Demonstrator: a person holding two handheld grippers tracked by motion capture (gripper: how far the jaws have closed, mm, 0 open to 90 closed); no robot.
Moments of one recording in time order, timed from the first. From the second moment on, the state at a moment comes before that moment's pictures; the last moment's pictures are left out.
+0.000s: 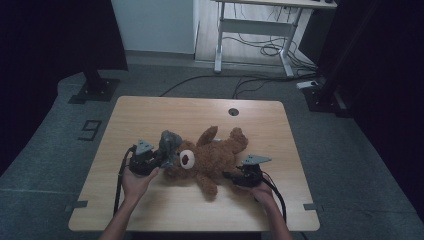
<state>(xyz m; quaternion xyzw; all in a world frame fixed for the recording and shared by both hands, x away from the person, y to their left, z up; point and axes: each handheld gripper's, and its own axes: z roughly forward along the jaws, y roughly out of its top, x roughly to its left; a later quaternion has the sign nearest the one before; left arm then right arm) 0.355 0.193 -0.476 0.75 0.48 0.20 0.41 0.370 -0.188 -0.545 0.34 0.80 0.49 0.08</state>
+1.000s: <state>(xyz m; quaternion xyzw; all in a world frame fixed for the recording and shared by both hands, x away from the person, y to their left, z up) 0.364 0.158 -0.430 0.77 0.43 0.22 0.42 0.371 -0.189 -0.546 0.34 0.80 0.49 0.08</state>
